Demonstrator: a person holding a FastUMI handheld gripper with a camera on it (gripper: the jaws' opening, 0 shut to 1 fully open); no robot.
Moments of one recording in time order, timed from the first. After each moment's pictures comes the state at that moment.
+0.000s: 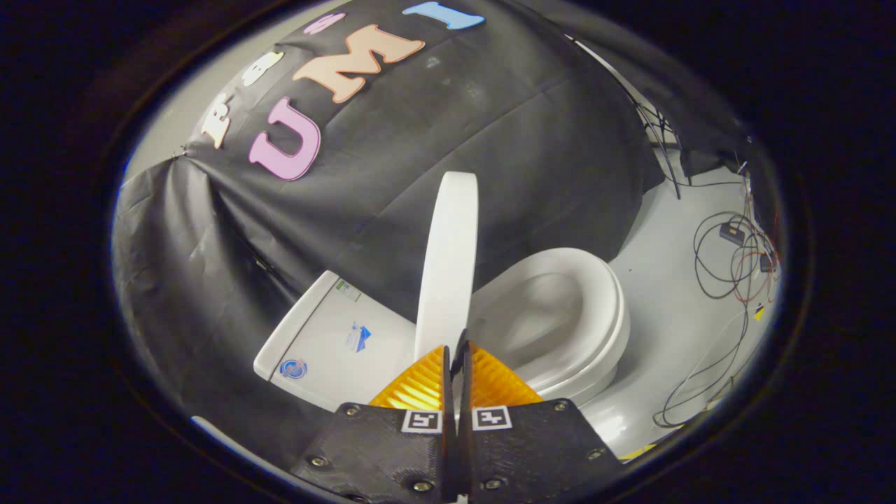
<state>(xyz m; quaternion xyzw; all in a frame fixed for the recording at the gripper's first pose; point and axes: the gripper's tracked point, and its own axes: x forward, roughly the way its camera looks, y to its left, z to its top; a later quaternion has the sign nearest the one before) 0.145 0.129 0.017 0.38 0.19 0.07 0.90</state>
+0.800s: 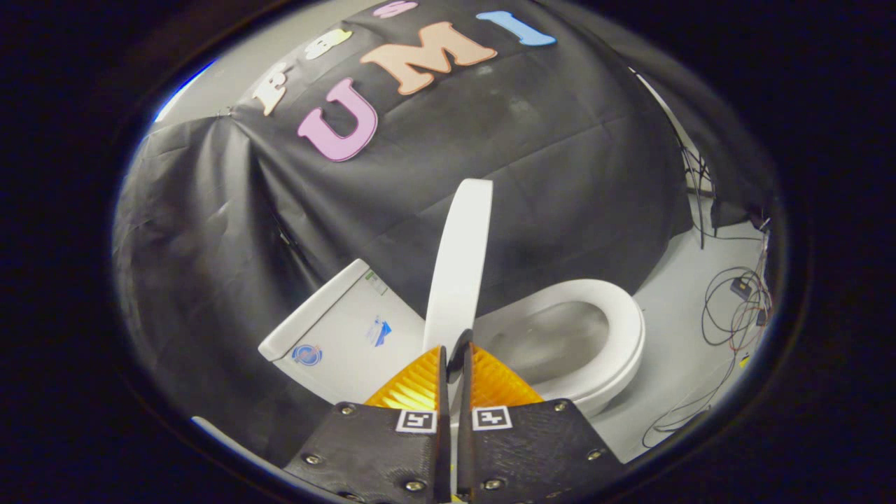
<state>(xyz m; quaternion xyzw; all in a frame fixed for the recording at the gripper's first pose) 0.142 0.175 0.070 0.29 0.14 0.12 0.94</state>
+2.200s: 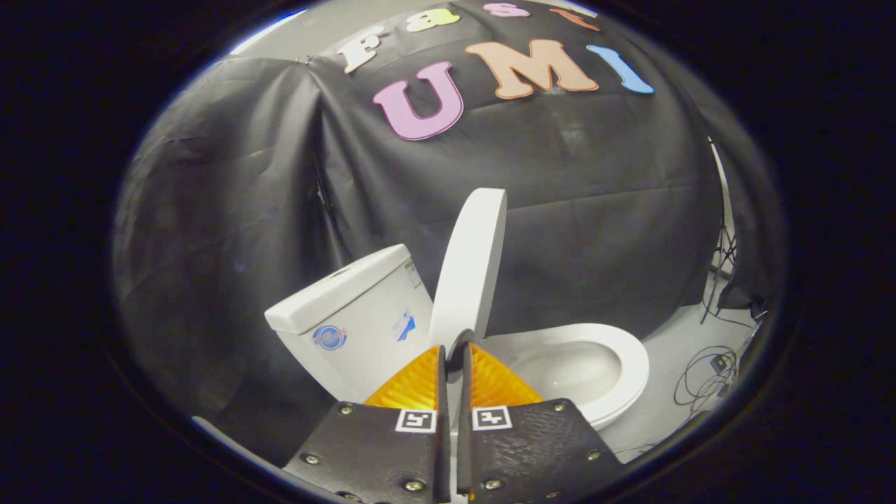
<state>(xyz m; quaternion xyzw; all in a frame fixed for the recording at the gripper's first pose) 0.136 0.249 0.115 0.14 0.10 0.14 0.97</state>
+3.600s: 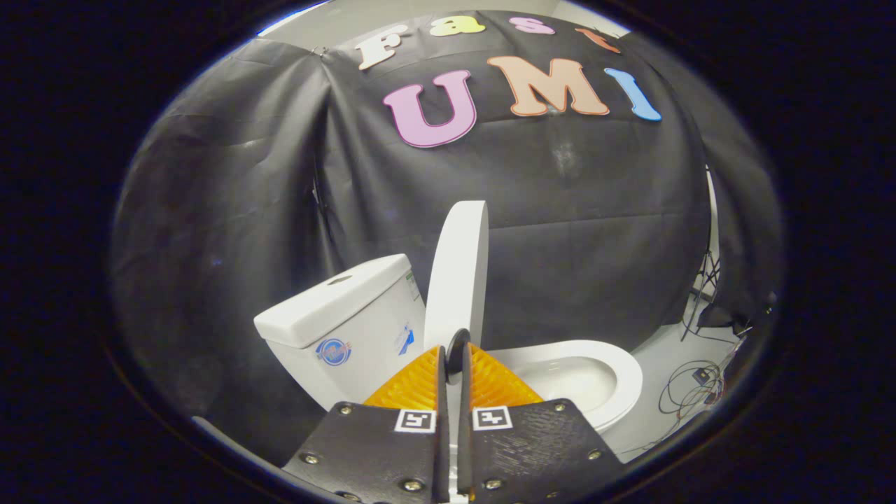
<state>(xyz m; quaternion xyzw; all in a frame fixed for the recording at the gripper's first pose) 0.145 0.295 0.136 0.11 0.07 0.09 0.99</state>
